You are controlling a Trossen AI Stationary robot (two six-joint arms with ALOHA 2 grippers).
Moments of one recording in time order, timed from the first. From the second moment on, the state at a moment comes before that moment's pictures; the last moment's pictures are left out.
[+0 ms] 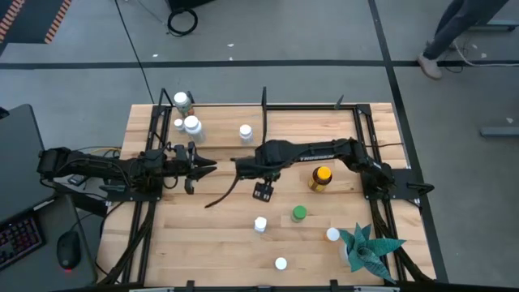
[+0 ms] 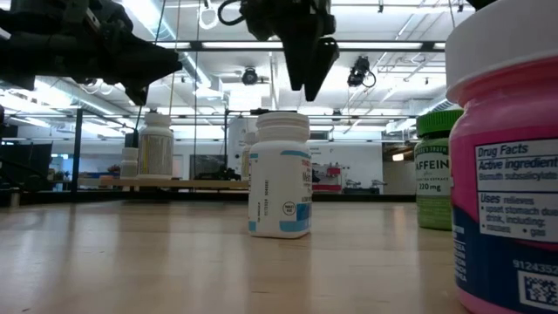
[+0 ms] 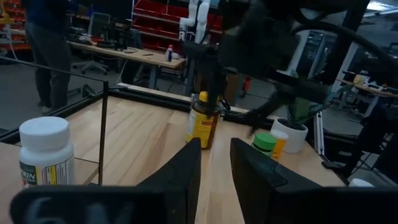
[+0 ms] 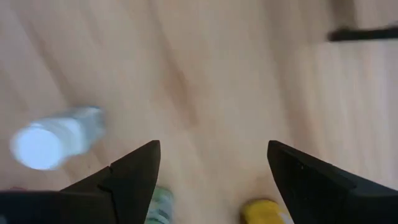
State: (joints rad) left arm 0.03 0.67 0.10 0.62 -0.07 -0.20; right arm 0.11 2.24 2.30 -1.54 0.08 0.46
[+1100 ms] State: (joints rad) left arm -0.28 0.67 0.10 0.61 -0.04 -0.29; right arm 0.36 2.29 2.15 -1.24 0.11 0.49
